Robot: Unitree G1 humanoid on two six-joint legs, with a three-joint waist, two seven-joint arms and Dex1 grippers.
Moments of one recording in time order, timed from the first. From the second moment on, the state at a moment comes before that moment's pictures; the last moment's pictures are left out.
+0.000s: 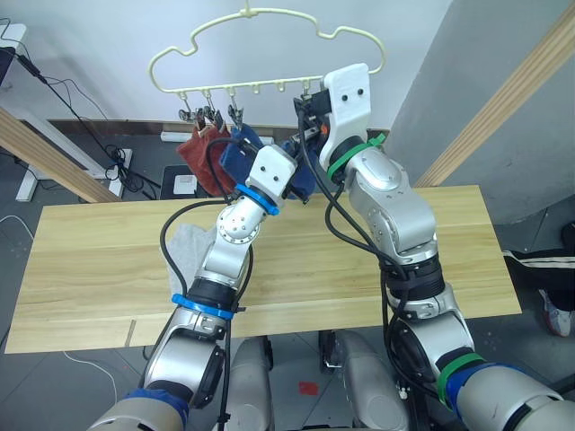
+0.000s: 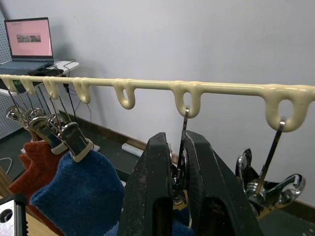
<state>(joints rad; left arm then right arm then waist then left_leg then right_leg) -0.71 0.19 -0.11 0.37 0.11 -0.32 -0.30 -0.92 0.04 0.09 -0.03 0.07 0.56 0.16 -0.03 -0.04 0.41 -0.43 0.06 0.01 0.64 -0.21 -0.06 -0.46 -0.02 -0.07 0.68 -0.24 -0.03</state>
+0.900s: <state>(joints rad) -0.64 0.20 -0.08 0.26 -0.04 -0.13 -0.42 -0.75 -0.11 0.11 -0.39 0.28 0.78 0.34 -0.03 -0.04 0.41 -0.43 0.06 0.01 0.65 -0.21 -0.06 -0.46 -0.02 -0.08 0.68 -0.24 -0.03</state>
